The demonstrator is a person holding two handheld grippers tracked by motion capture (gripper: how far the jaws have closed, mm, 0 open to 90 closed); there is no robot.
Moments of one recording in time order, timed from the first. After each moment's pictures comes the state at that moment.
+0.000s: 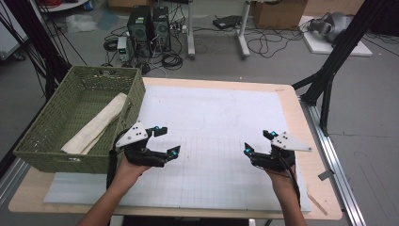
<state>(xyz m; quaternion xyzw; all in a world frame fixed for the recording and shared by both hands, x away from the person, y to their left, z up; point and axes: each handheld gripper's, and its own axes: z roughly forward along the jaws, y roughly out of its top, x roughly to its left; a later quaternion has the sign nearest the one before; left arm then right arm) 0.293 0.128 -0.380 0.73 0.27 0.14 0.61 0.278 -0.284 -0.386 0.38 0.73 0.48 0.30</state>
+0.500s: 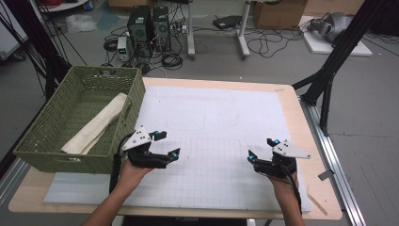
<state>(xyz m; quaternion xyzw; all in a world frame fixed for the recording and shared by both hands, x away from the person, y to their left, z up) 0.300 0.127 -0.408 0.74 0.29 0.15 0.59 0.273 -0.297 -0.413 0.40 0.74 0.45 0.30</state>
